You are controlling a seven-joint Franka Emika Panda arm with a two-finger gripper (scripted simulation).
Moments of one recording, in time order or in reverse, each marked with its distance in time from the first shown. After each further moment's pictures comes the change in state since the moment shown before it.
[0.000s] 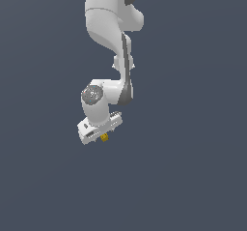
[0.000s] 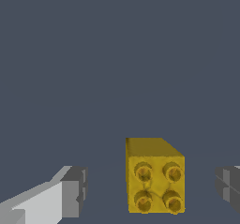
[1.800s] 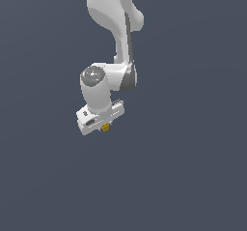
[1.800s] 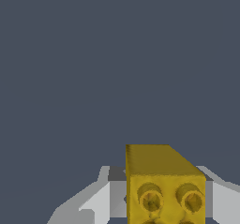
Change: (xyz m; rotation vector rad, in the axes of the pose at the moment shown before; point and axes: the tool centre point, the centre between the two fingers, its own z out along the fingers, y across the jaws) arm -0.006 -0.017 -0.061 0.000 -0.002 -0.001
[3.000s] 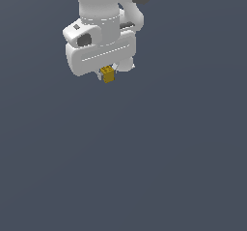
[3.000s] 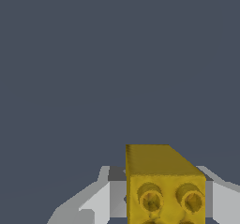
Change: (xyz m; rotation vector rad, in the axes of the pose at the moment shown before) arm -0.016 -0.053 -0.257 -0.001 0.003 -0.002
